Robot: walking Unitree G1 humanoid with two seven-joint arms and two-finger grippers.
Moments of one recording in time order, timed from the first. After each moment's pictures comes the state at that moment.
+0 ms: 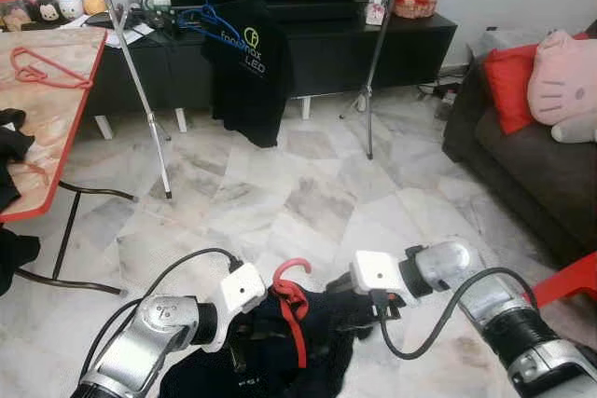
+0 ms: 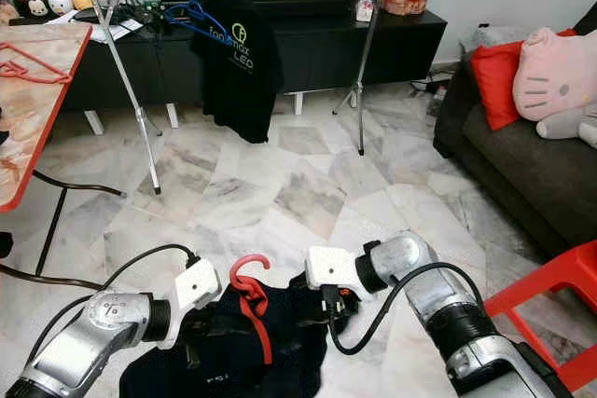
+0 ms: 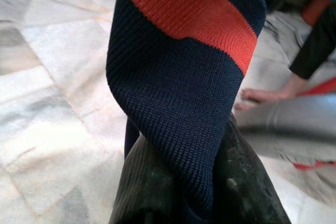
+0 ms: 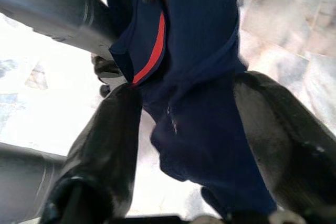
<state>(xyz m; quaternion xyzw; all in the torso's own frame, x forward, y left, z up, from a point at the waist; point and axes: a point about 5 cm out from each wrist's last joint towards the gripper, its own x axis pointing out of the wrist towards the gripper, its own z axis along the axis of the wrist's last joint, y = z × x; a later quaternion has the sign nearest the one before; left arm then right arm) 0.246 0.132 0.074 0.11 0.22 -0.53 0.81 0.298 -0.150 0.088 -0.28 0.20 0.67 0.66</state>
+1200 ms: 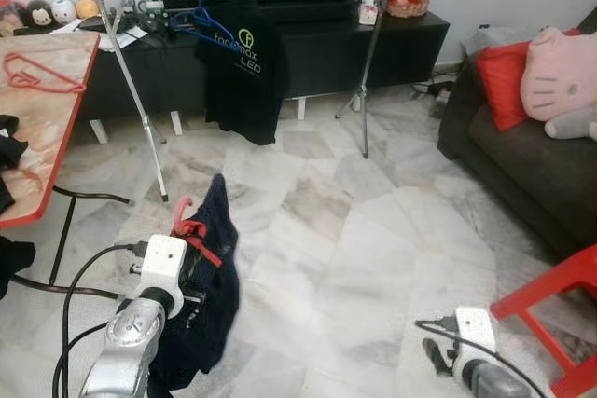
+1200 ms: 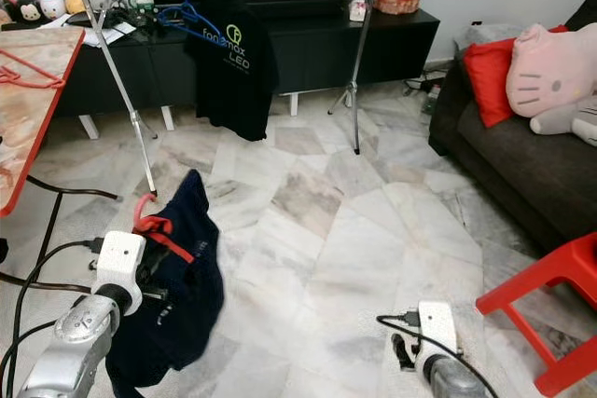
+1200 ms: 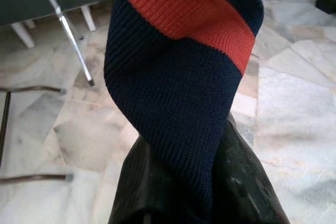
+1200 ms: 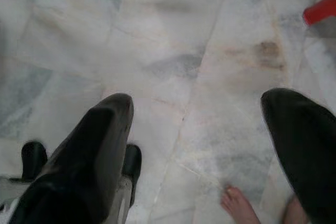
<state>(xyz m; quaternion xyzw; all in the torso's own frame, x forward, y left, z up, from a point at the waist) 0.258 0.207 0.050 0.07 0.13 -0.03 0.99 0.198 -0.239 -0.066 0.00 0.44 -0.05 0.90</state>
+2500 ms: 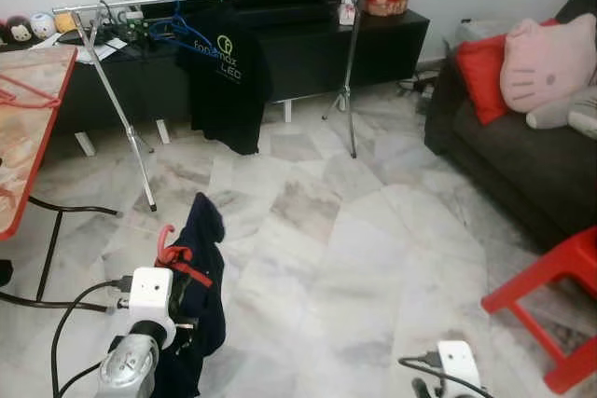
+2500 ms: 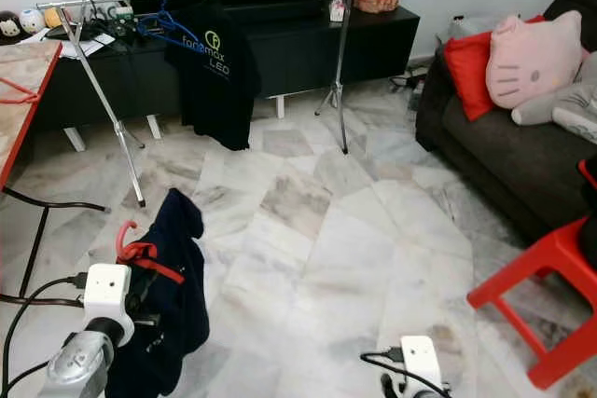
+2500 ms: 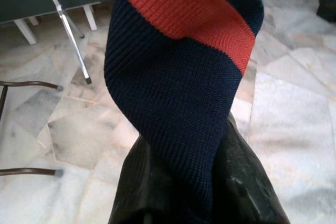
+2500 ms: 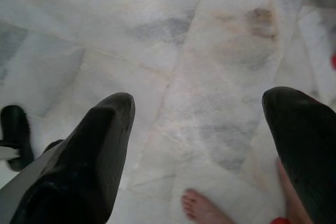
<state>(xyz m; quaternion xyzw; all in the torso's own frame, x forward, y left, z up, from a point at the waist) 0.243 0.216 0.037 0.05 0.11 0.00 0.99 0.174 -0.236 -0.079 -0.04 0.49 -0.03 0.87</state>
